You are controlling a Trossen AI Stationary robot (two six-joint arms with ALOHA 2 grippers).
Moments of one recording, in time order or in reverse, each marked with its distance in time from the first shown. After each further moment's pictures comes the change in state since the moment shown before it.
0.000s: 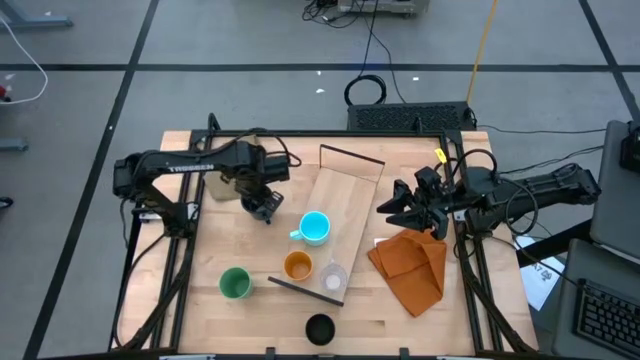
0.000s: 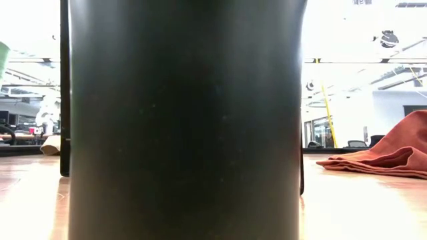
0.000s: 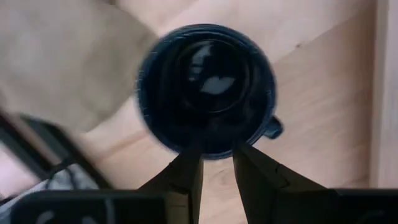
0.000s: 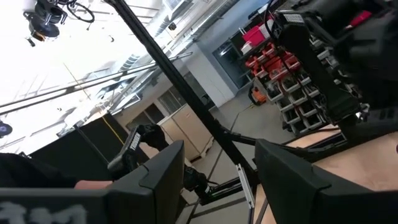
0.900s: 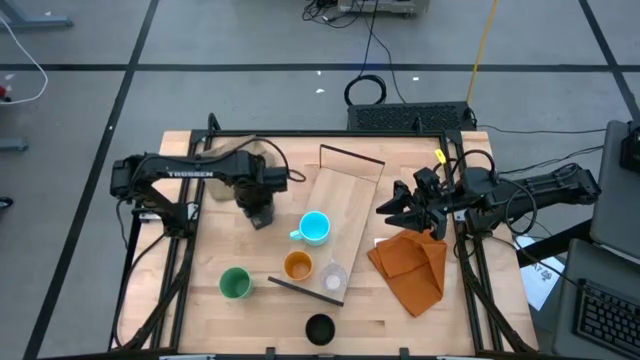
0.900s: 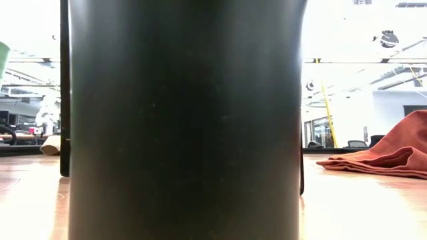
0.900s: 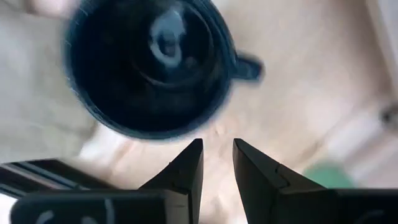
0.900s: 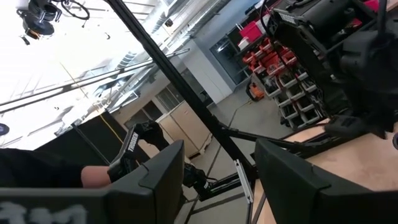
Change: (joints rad) left arm -0.058 -0.015 -0.071 0.015 0.109 0.348; right arm 0.000 0.000 0.000 -0.021 0.000 0.009
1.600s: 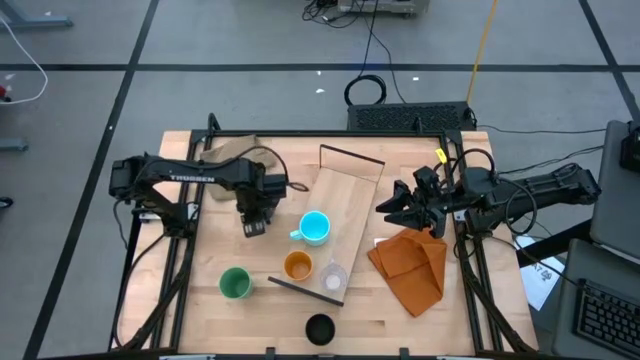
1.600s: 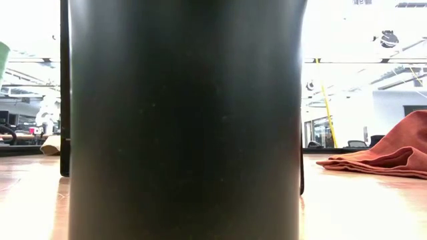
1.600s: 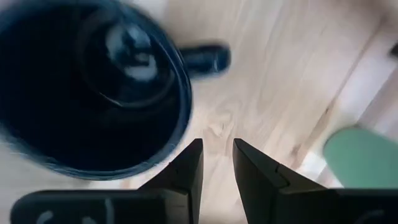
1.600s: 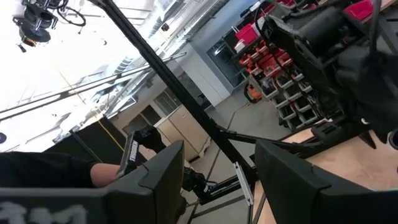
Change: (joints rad) left arm -0.017 -0.006 -0.101 0.097 0.062 0.304; right arm -0.001 0.000 0.000 0.000 0.020 0.025
